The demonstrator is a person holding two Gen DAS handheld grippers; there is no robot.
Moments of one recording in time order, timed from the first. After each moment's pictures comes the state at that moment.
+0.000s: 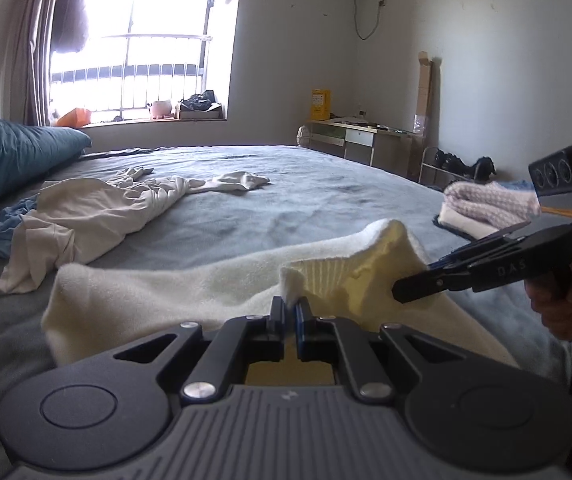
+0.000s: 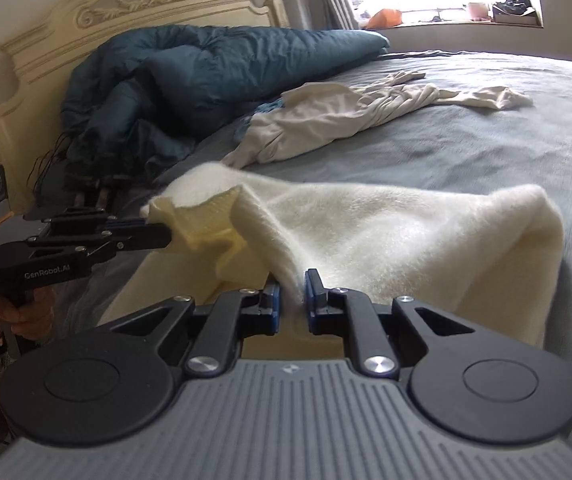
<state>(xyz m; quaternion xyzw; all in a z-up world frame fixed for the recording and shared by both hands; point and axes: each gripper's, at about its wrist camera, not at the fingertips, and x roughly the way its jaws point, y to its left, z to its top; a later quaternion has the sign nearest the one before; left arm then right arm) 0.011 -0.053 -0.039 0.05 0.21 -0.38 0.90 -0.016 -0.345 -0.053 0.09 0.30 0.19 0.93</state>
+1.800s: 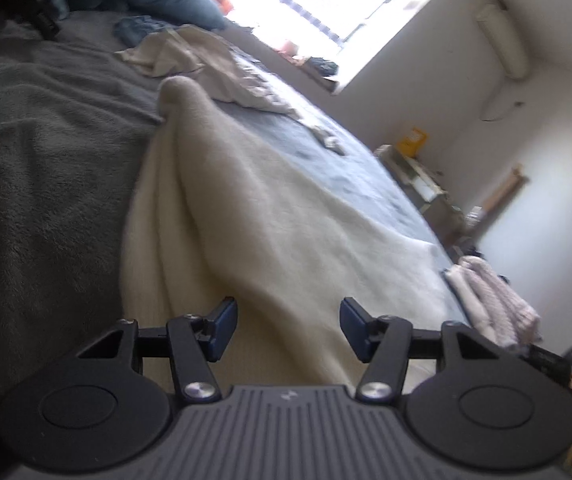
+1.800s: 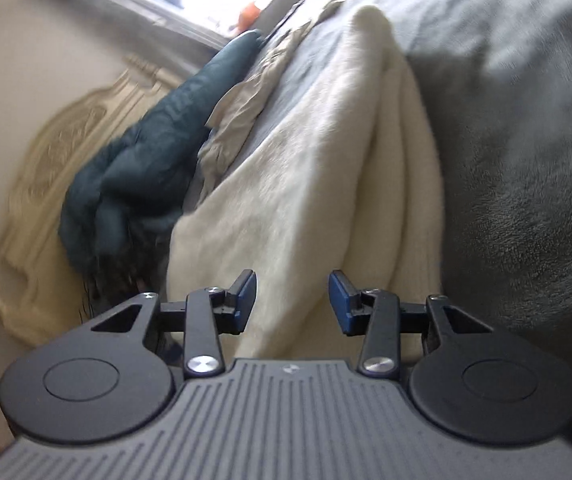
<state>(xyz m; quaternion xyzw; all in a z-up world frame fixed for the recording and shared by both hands) -0.032 0.041 -0.113 -0.24 0.35 -0.26 0.86 -0.143 -0.403 -0.127 0.44 0.30 0.10 0.84</state>
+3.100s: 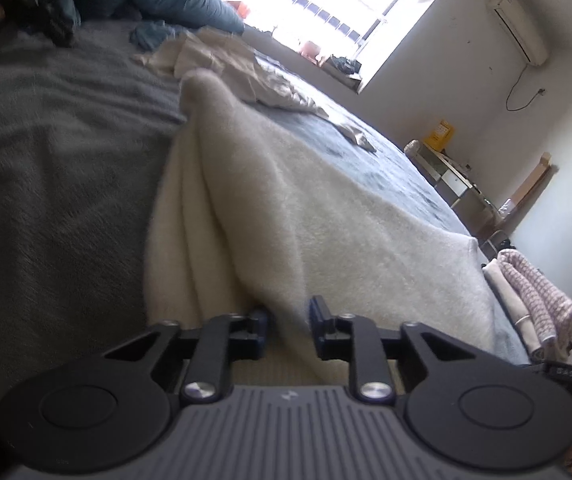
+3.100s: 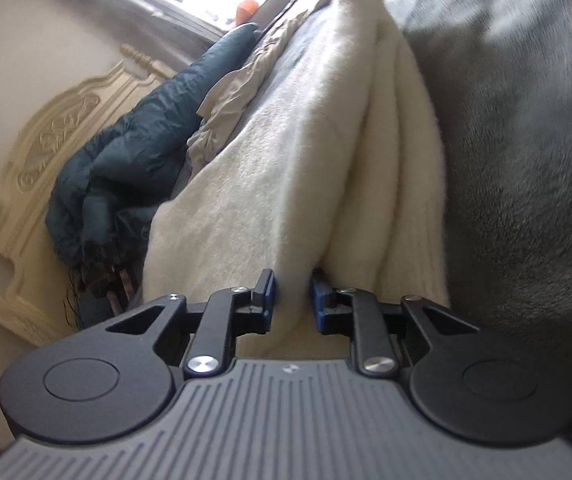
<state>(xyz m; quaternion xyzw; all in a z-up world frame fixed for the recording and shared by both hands) -0.040 0.036 -0.120 -0.19 0.34 -0.23 0.89 -0.140 -0.389 -0.145 0.40 0.31 0.10 0.86</state>
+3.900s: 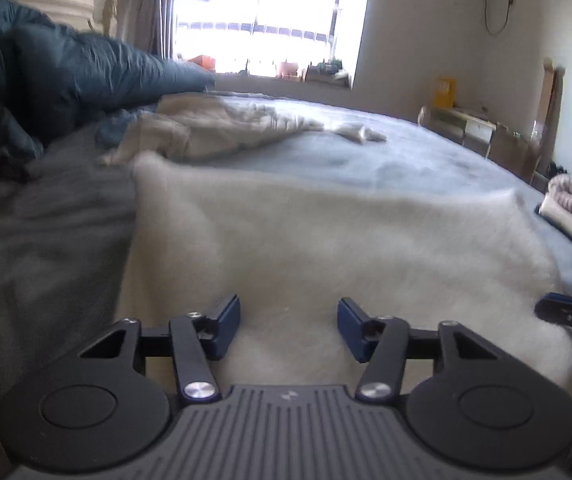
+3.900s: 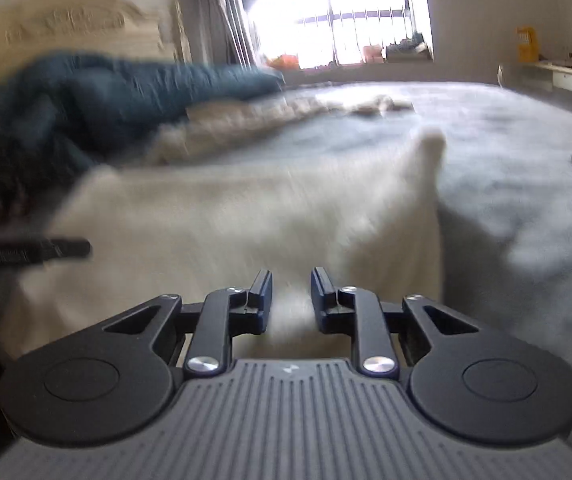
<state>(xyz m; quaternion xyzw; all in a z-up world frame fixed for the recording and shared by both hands) -0.022 -0.040 -0.107 0.00 0.28 -0.20 0.94 -0.115 -0.344 -0.130 0.08 0.23 0.01 0.97</state>
